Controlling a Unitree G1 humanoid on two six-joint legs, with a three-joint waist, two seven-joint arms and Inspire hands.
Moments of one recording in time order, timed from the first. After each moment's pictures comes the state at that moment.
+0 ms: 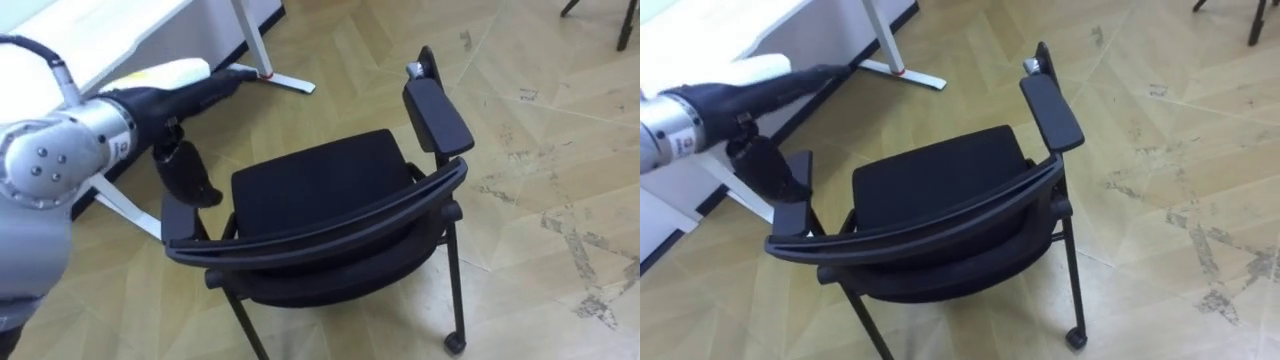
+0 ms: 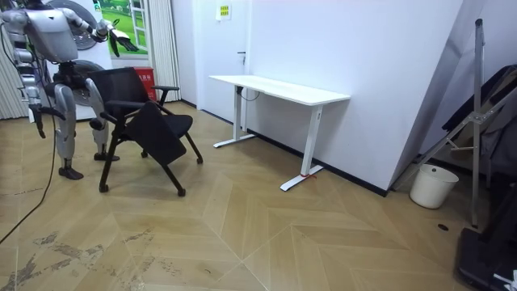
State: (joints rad) left arm -0.30 0.70 -0.14 -0.45 0.54 0.45 -0.91; right arm 0.04 -0.31 -0.22 1.30 0.35 0.06 -0.11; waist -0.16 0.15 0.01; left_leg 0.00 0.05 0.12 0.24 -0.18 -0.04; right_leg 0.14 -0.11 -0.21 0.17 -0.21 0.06
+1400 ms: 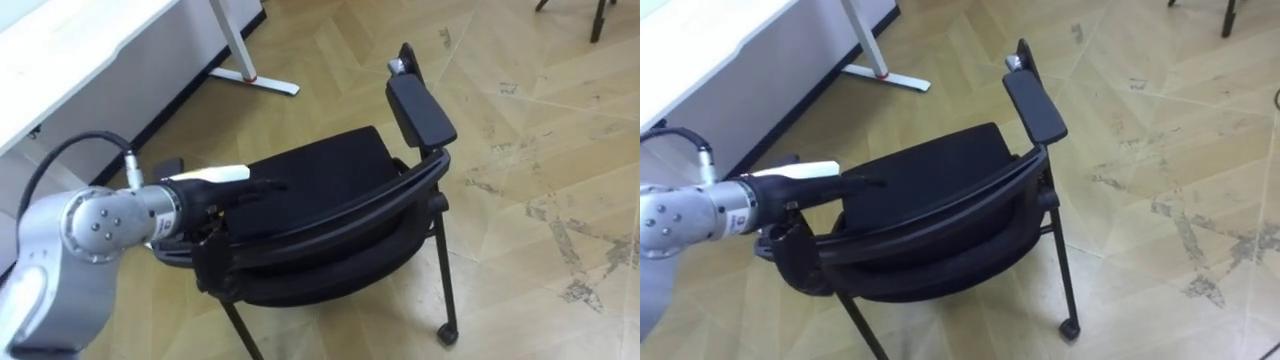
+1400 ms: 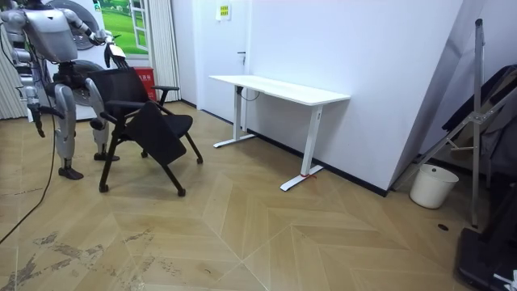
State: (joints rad) left arm -0.13 0.57 -0.24 -0.37 0.60 0.47 -1.00; right arm 0.05 -0.31 -0.18 1.30 0.39 0.07 -0.10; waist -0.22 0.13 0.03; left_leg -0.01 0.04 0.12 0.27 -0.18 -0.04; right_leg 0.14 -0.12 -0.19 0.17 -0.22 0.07
